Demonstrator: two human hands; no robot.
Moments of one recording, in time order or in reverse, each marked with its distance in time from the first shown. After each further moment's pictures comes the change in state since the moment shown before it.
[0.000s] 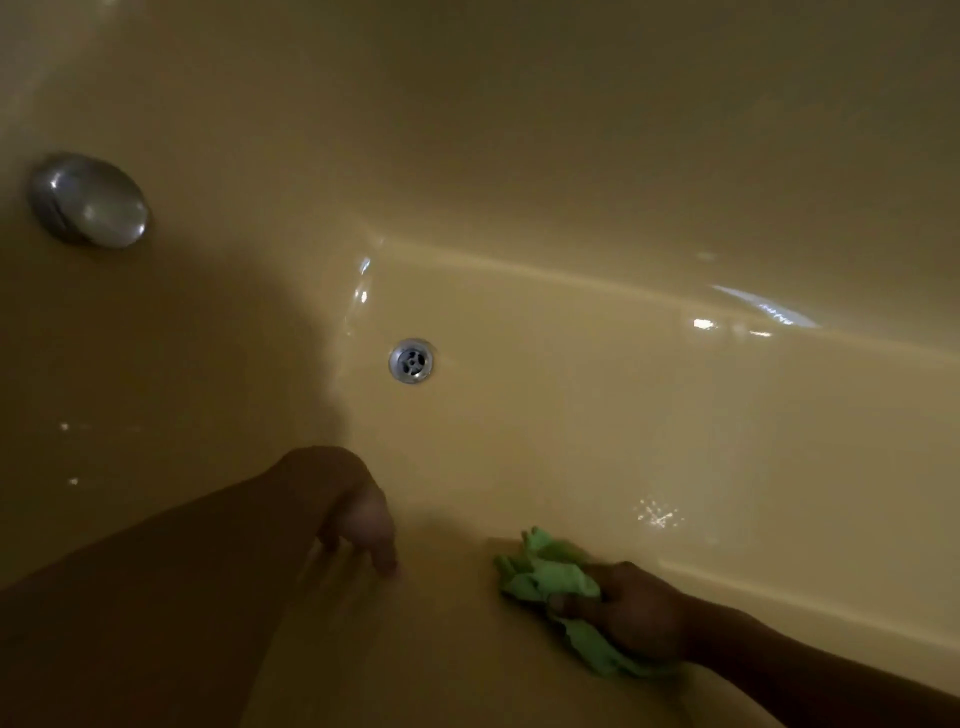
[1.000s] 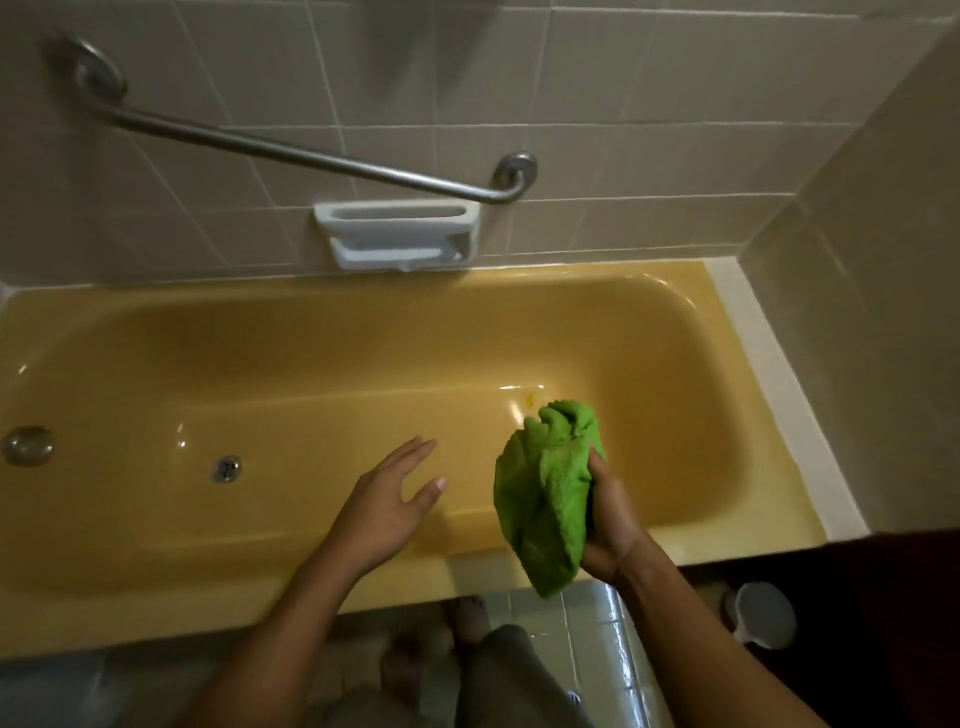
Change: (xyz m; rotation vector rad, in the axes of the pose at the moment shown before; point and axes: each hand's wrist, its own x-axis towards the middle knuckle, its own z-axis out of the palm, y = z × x) left_hand -0.446 0.381 0.243 -0.473 1.058 0.868; right_hand -0.646 0.091 -0.039 1.800 0.586 -0.463
